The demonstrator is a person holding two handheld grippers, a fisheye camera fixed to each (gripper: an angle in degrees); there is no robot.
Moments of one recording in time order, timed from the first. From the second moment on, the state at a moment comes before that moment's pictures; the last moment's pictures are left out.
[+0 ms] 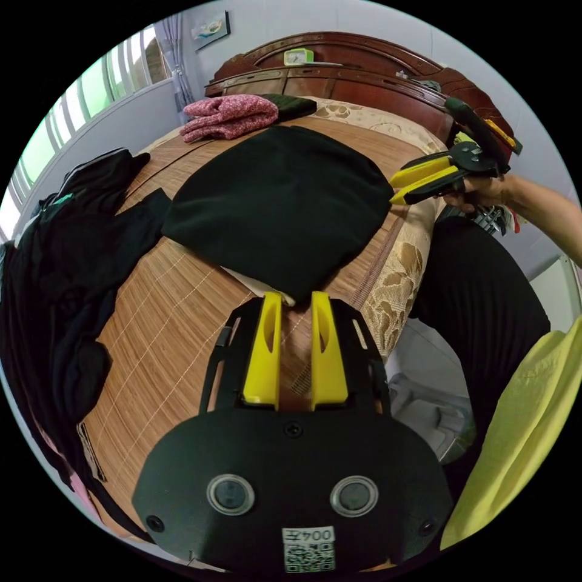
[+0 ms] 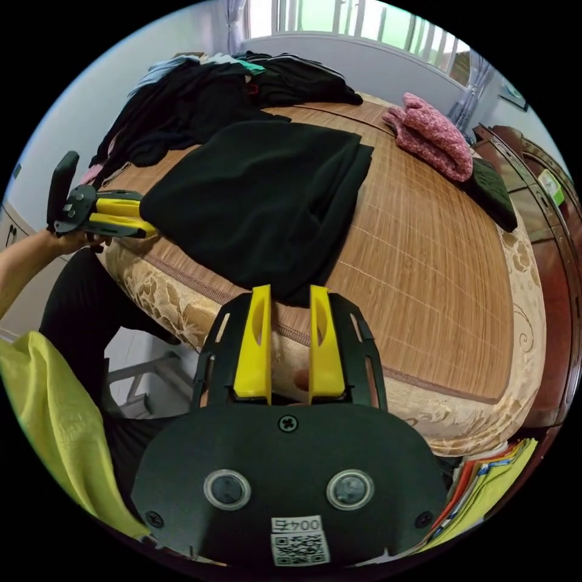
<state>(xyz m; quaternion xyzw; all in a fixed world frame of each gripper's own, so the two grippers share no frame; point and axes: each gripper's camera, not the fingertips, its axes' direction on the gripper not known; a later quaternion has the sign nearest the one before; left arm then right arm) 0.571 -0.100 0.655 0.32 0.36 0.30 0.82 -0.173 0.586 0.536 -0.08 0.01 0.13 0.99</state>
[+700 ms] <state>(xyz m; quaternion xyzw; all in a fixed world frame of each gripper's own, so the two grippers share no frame) 0.475 -0.055 0.724 0.26 0.49 0.19 0.81 -0.159 0.652 0.469 -0.01 -0.10 0.32 0.94</state>
